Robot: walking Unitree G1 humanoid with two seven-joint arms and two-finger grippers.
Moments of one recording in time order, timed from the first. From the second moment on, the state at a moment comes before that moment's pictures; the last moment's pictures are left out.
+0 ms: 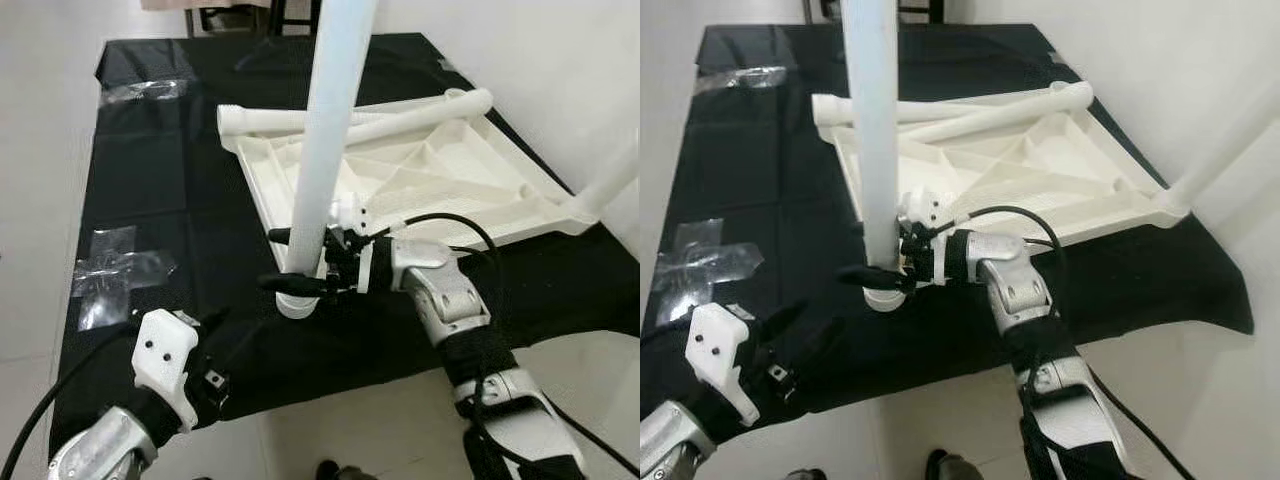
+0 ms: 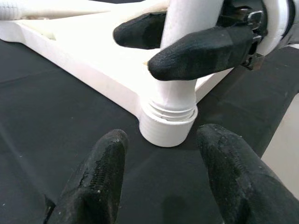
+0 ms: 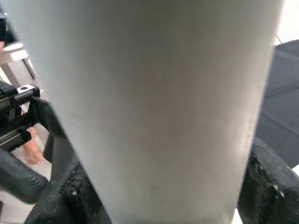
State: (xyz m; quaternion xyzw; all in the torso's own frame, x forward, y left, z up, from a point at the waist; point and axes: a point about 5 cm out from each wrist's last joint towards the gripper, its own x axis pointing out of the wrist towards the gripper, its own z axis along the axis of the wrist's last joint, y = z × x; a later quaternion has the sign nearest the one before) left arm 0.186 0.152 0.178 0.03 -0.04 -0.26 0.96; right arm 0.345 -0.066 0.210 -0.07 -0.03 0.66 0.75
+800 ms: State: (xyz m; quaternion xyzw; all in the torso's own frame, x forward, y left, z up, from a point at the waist) left arm 0.178 0.163 0.174 0.04 -0.02 -0.25 0.97; right arm 0.290 -0.100 0.164 -0.06 -0.02 0.34 0.94
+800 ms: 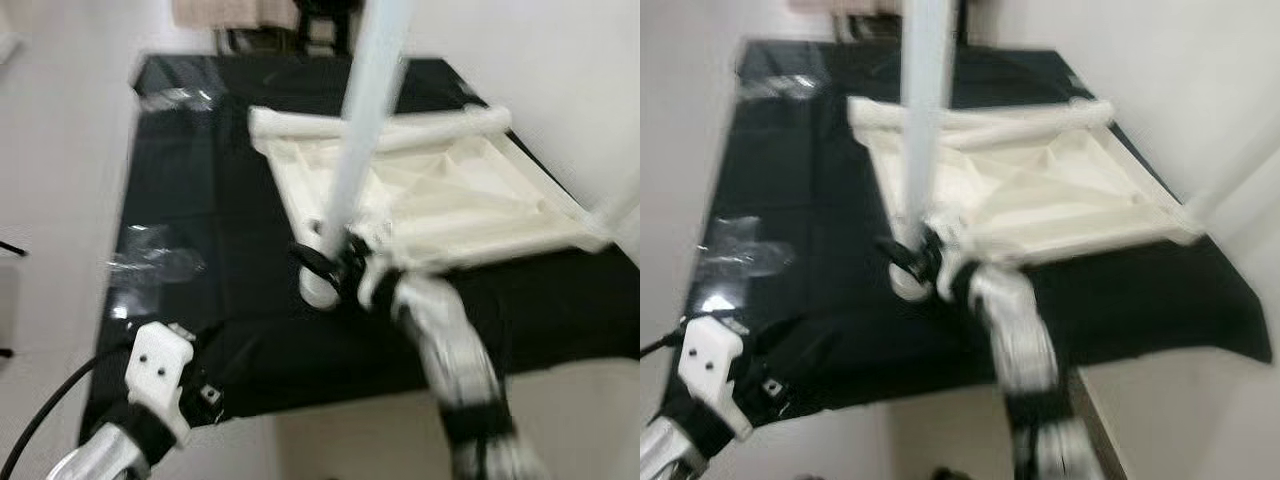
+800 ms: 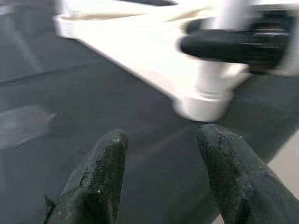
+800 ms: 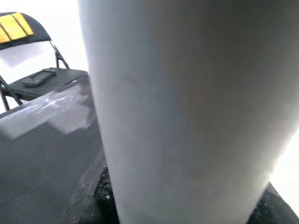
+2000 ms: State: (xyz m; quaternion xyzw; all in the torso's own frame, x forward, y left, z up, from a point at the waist) left arm 0.184 0.157 0.174 0.04 -0.03 -0.26 0.96; right arm 0.343 -0.057 0.218 -0.04 -0.02 0.69 0.72
